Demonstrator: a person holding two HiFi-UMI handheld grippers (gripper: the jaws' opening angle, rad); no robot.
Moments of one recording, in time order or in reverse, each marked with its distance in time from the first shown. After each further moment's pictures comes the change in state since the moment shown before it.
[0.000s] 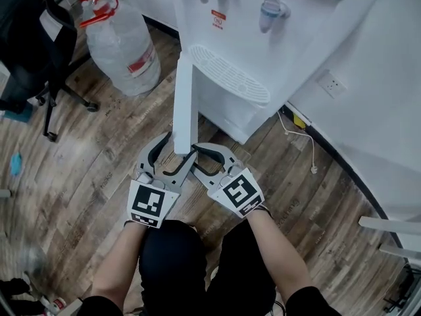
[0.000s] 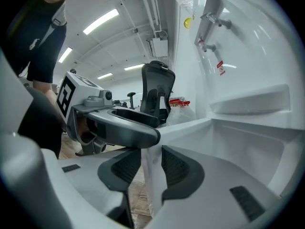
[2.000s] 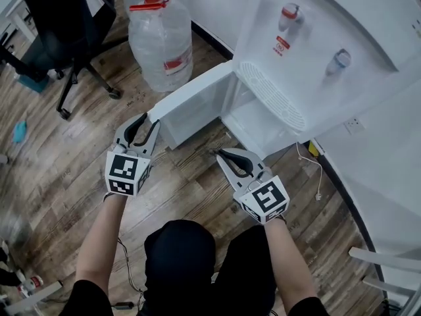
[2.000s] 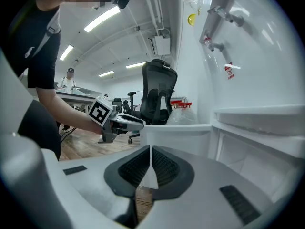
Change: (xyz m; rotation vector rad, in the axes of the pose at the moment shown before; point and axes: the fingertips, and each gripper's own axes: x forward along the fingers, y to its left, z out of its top) left arm -0.066 0.180 -0.045 -0.016 0.048 0.336; right arm 0.018 -0.010 0.026 -0.040 0.017 0.010
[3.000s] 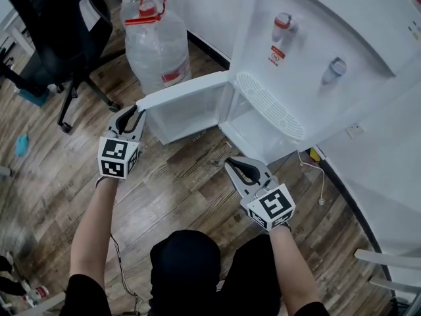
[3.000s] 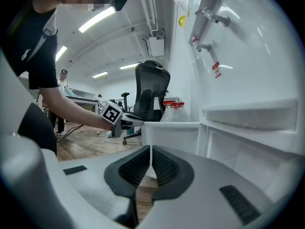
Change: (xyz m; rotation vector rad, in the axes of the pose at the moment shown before) left arm 0.045 0.069 -0.003 0.058 0.023 0.043; right arm -0.010 -0.023 -0.005 0.043 -0.009 -0.064
